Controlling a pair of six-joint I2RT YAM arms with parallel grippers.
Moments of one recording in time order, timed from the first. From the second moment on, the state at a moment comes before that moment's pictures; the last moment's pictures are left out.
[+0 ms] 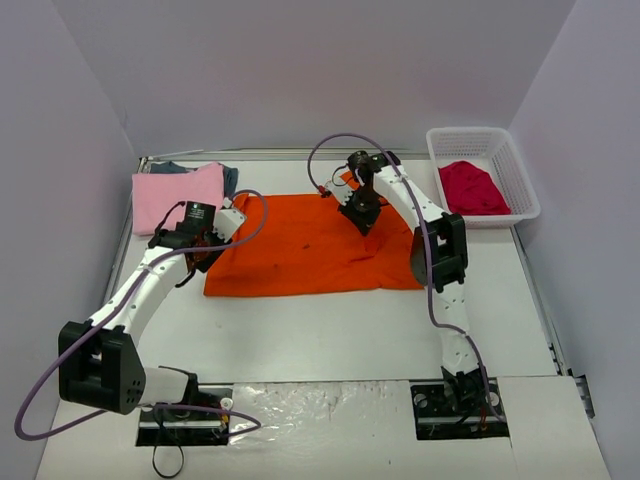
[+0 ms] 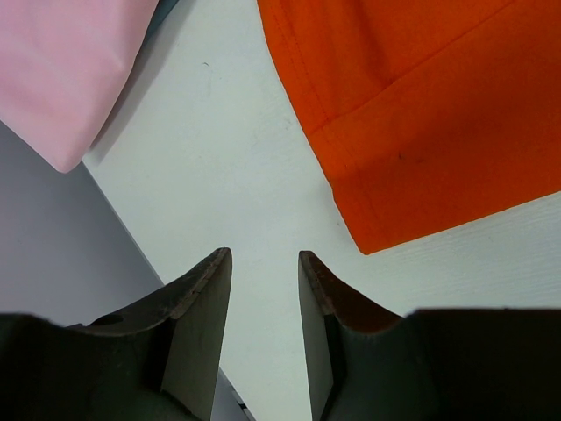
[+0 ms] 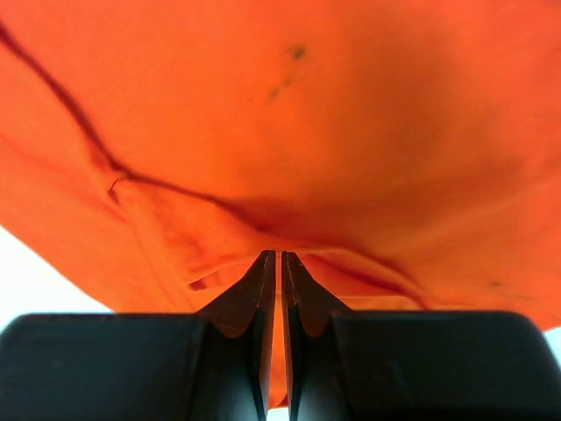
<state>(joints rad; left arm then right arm) -0.21 1.32 1.01 -0.66 -0.19 0.52 0.40 2.37 2.15 -1.23 -0.18 -0.69</state>
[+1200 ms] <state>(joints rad) -0.21 1.31 0.99 -0.65 -0.17 0.50 0.44 2.06 1.64 -1.10 -0.19 -0.63</state>
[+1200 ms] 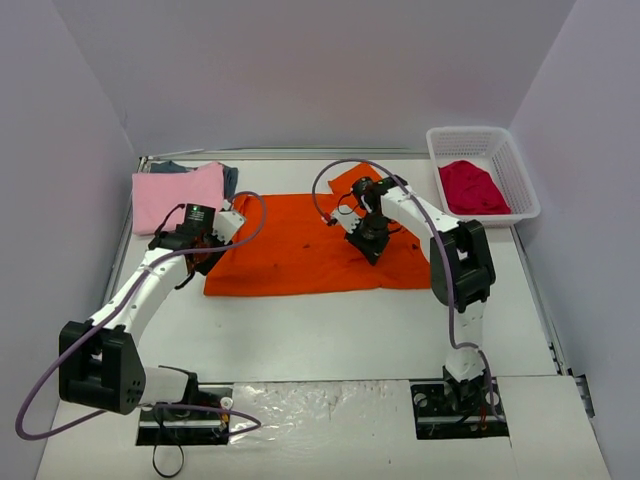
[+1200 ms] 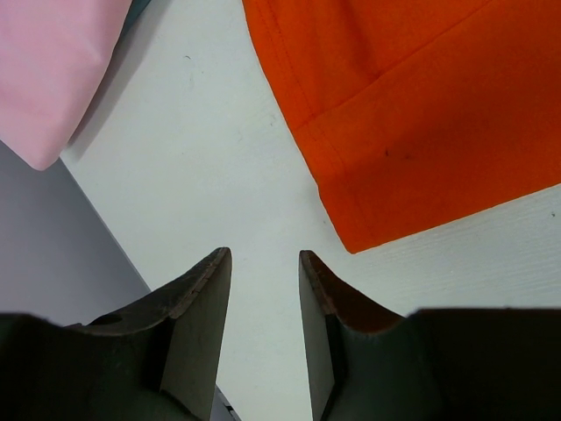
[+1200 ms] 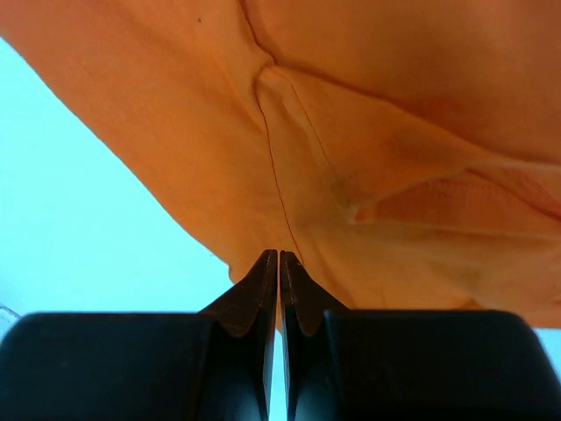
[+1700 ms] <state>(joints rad) -0.21 1.31 0.97 -0.64 -0.17 0.50 0.46 2.23 1.78 -1.08 -0.18 -0.61</state>
